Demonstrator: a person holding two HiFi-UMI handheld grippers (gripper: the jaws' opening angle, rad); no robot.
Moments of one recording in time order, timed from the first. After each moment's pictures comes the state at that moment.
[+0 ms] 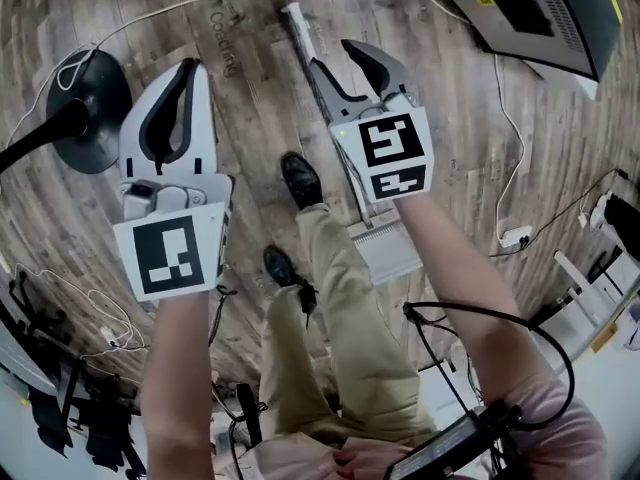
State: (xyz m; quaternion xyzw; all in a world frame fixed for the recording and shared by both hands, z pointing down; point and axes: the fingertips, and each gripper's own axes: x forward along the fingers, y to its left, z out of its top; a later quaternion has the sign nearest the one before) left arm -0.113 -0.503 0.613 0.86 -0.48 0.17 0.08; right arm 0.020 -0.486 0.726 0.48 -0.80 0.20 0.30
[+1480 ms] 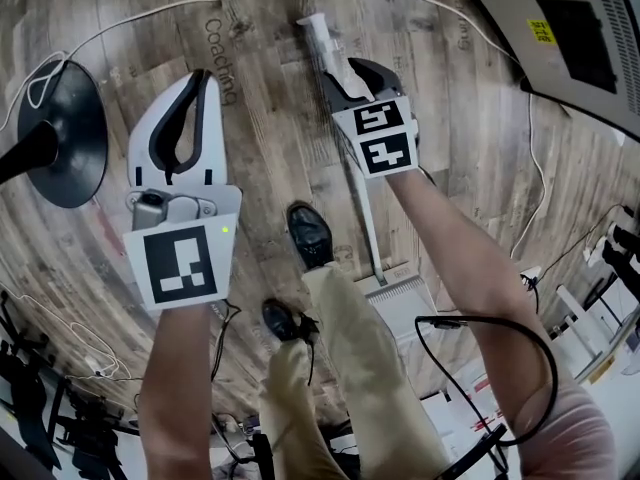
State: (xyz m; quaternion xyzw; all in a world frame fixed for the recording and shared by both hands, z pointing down) left arm -0.126 -0.536 0.793 0.85 -0.49 0.17 0.08; right arm 0.030 -0.519 0.983 0.46 -0.77 0.24 0.38
